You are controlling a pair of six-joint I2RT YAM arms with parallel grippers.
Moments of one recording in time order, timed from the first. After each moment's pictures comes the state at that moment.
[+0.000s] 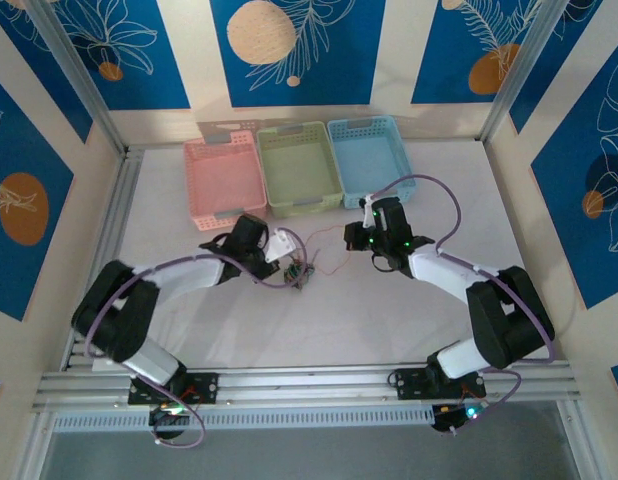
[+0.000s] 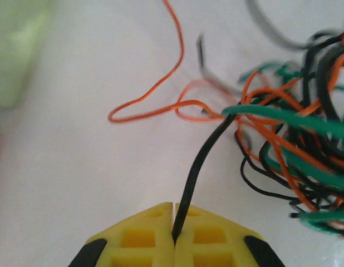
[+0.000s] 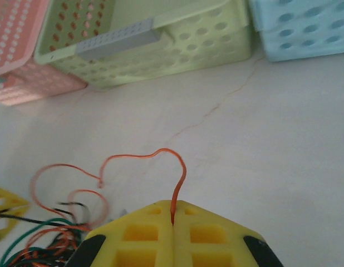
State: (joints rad) left arm -0.58 1.52 0.79 -0.14 0.07 0.50; right arm 0.42 1.45 0.75 0.02 -0.17 0.44
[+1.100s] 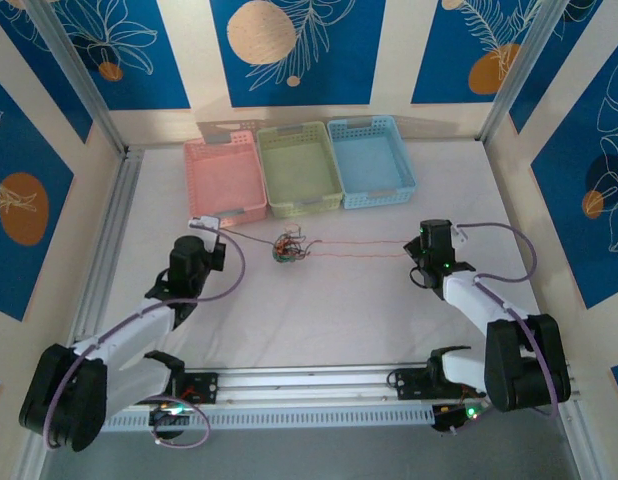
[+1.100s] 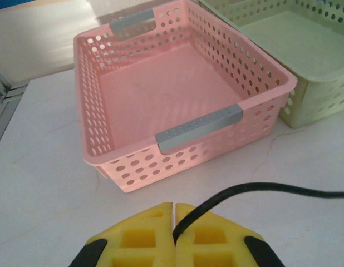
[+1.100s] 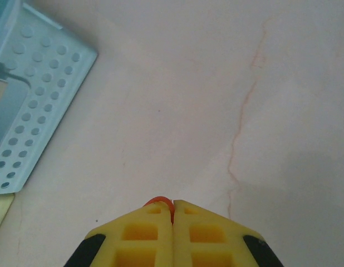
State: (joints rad) left arm -0.37 1.04 0.39 0.27 -0.30 0.06; right arm 0.12 1.20 0.51 -0.10 0.23 0.98
